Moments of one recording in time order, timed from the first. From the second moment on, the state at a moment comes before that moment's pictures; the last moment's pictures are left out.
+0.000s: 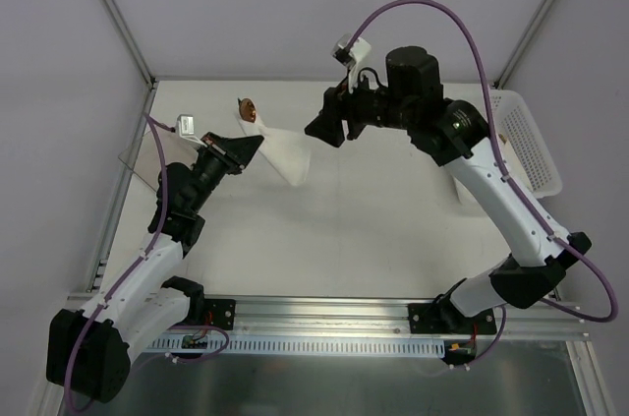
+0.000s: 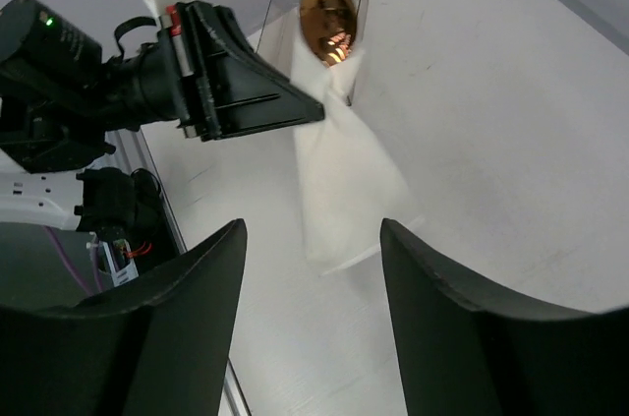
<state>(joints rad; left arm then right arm) -0.29 0.88 0.50 0.55 0.22 -0.96 0.69 1.49 1.85 -0.70 -0.42 0.08</state>
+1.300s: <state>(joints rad) -0.29 0.85 0.52 0.64 0.31 -0.99 0.75 1.73 1.84 -0.72 -0.57 0.16</state>
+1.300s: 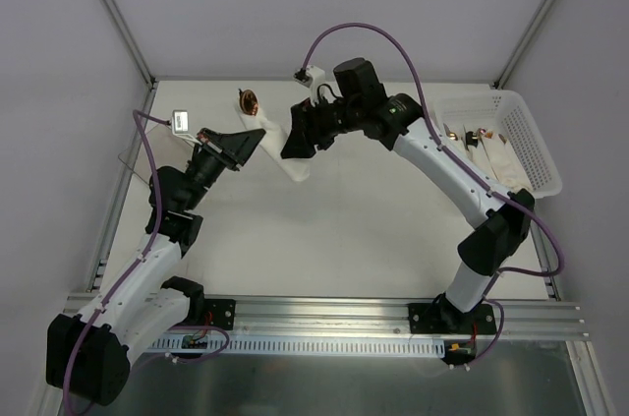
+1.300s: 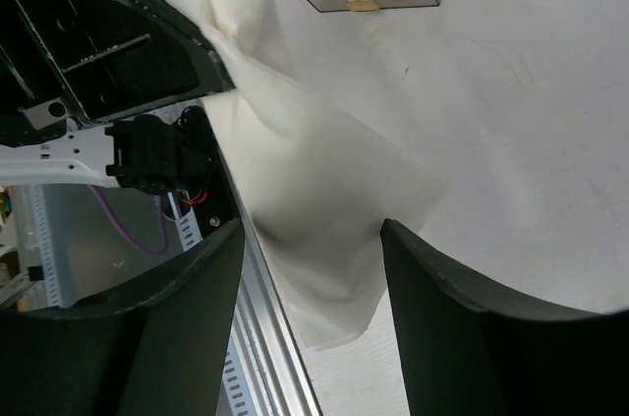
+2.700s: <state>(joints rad) -0.29 0.93 0.50 0.78 0.37 -1.07 0.64 1.74 1.62 -0.36 -1.00 0.51</state>
